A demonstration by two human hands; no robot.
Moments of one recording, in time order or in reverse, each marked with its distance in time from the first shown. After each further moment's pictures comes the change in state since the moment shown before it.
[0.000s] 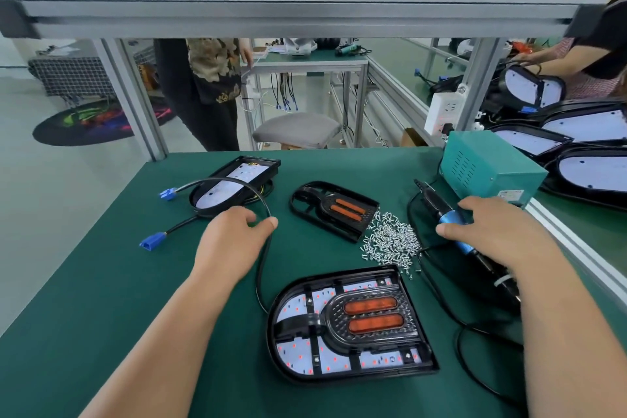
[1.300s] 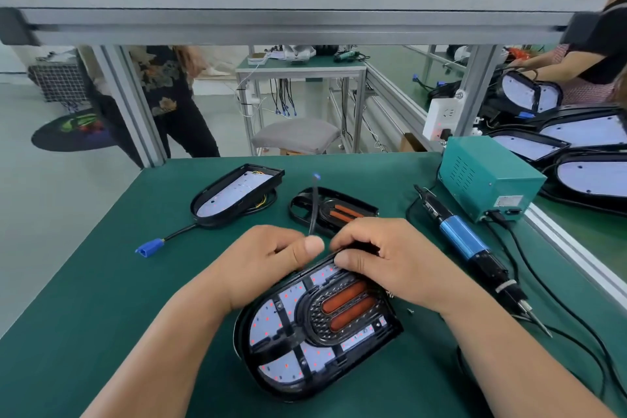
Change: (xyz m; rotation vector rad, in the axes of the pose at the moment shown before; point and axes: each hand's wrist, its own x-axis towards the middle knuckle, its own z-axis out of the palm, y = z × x) left_hand -0.034 0.034 -0.022 -0.310 -0.570 0.477; right_hand -0.056 -0.104 0.033 0.560 -0.098 -0.859
